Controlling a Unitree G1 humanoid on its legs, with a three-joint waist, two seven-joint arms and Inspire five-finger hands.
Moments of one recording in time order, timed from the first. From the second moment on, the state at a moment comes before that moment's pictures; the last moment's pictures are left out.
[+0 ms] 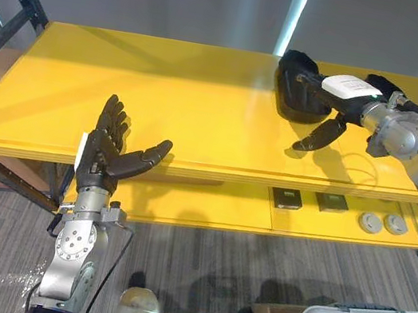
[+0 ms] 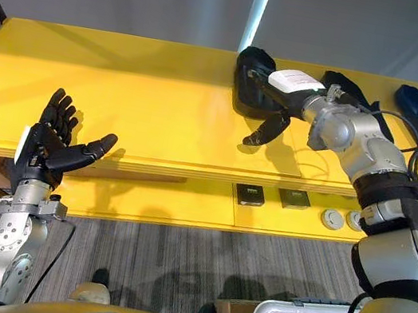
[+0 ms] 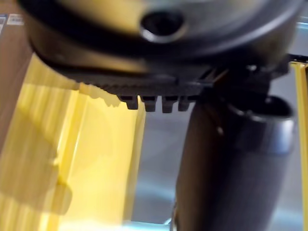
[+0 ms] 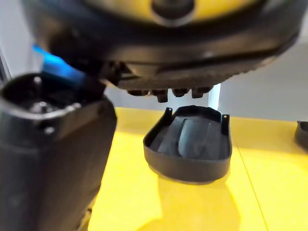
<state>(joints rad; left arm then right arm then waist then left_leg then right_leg) 0.23 0.21 0.00 -0.18 -0.30 -0.24 0.18 -1.06 -0.93 0.70 0.78 -0.41 -0.38 0.25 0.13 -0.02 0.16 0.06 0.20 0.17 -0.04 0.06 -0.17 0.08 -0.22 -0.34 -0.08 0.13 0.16</state>
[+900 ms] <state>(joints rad) 0.21 0.20 -0.02 -0.16 -0.30 -0.26 0.18 -1.28 -0.90 0.83 1.00 -0.43 -0.43 0.59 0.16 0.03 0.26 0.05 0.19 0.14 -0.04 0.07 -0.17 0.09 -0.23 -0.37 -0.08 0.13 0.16</state>
